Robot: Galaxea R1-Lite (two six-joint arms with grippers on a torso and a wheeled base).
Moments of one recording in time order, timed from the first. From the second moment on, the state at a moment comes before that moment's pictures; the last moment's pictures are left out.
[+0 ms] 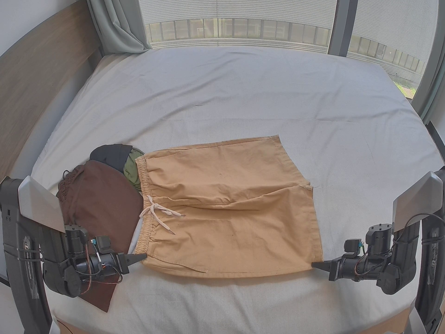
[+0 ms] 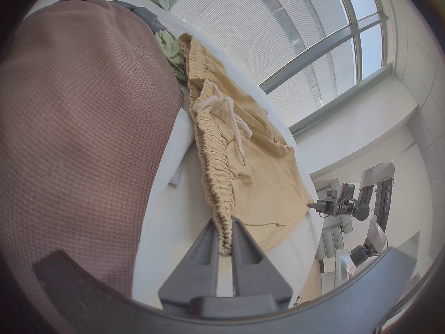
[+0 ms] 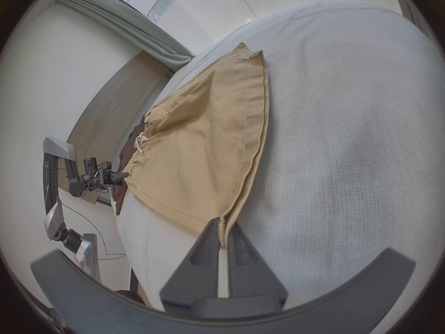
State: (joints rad) left arm 0.05 2.43 -0.27 -1.55 -0.77 -0.26; right arm 0.14 2.39 -0.18 -1.54 0.55 0.22
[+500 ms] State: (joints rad) left arm 0.07 2.42 -0.20 -1.55 -0.78 -0.16; right arm 0.15 2.36 -0.10 -1.54 0.55 0.15
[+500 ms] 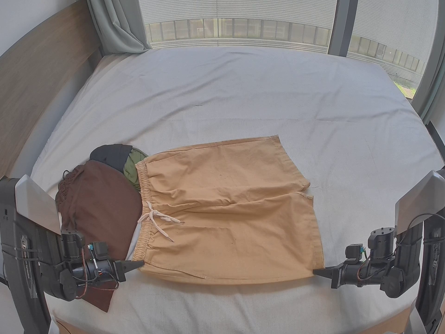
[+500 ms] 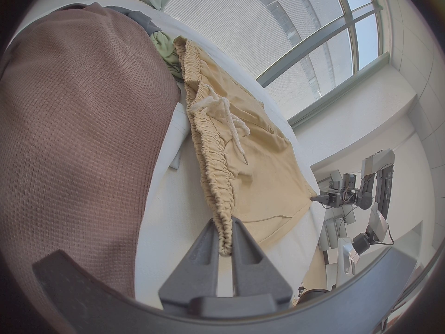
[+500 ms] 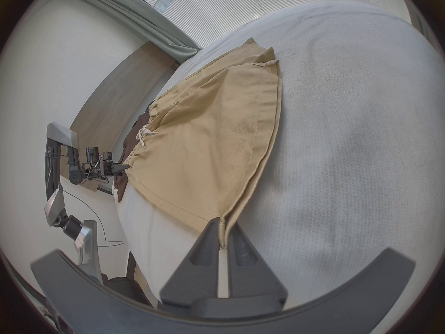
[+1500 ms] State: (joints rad) left arm 0.12 2.42 -0.12 -1.55 -0.83 -0.01; right arm 0.14 2.34 -0.02 -1.54 0.55 0.02
